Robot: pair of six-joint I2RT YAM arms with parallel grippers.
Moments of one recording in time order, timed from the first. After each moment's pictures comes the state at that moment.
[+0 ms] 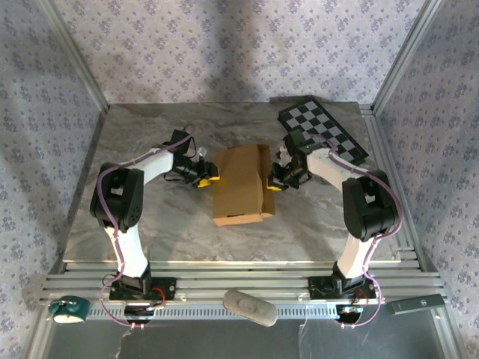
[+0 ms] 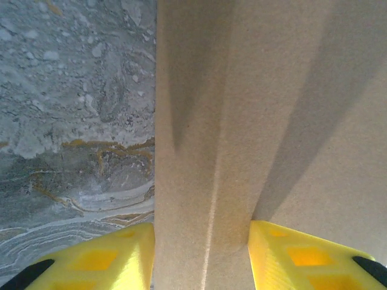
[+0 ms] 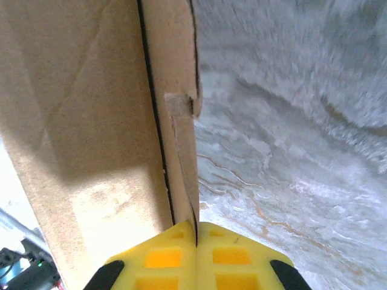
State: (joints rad) left arm -0.30 1.89 1.23 -0.55 0.63 -0.55; right arm 0.37 1.79 1.29 -0.77 -0.46 0.45
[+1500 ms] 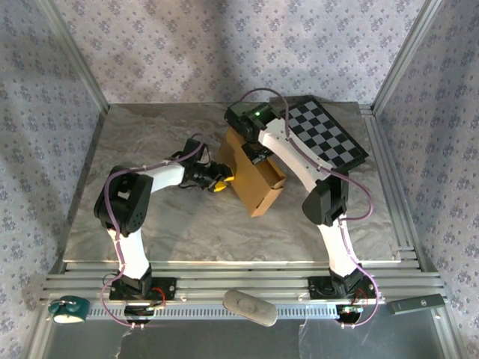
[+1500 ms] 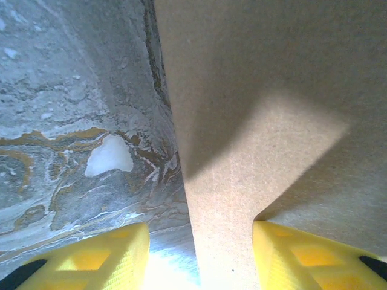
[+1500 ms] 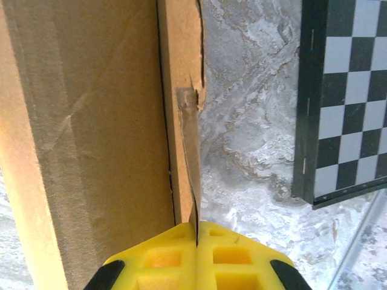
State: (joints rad) left arm -0.43 1.87 1.09 -0.19 0.62 -0.95; right arm 0.71 2.16 2.30 -1.55 0.43 0.16
